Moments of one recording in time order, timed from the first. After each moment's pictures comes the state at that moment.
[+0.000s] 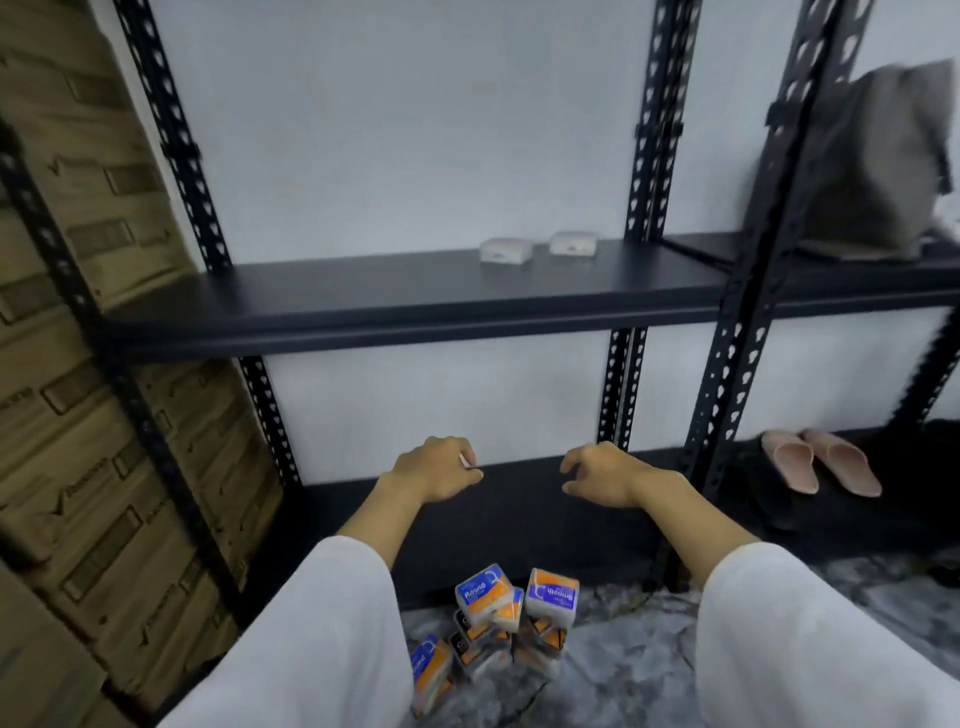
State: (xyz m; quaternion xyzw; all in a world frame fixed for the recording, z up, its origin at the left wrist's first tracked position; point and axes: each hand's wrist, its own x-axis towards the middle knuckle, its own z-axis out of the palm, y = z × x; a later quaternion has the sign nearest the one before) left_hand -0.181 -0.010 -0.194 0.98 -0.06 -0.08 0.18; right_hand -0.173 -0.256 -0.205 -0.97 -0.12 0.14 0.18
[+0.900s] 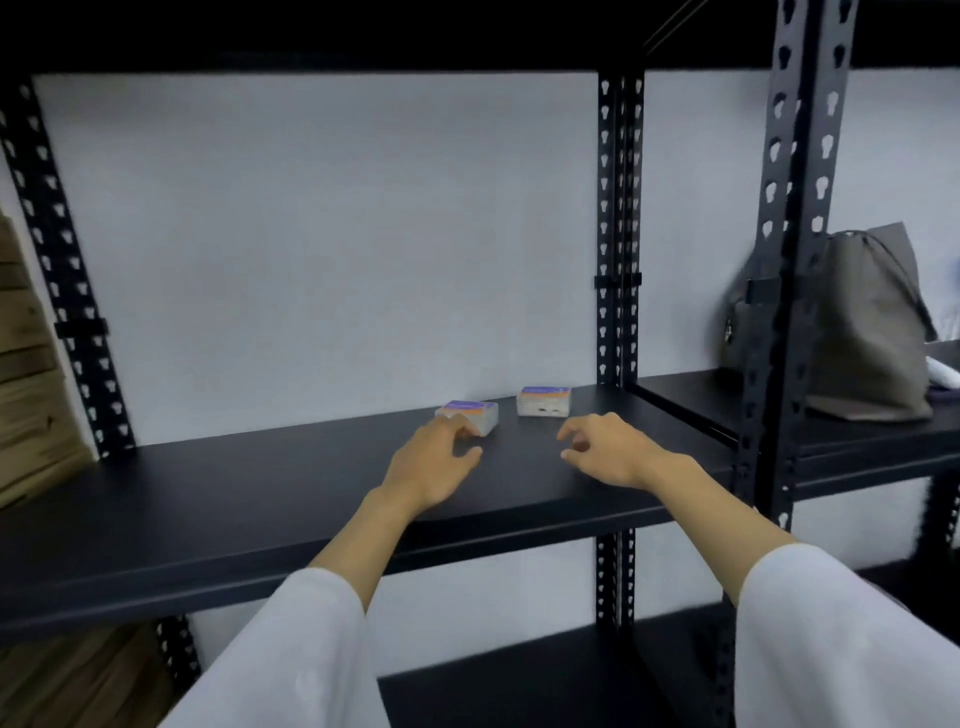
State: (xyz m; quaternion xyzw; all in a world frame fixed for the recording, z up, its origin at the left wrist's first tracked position) left_hand 0.021 -0.063 -0.034 0.93 -0.17 0.16 0.27; right_hand 0.012 -0.305 -0.028 -0.97 -0.10 -0.08 0.21
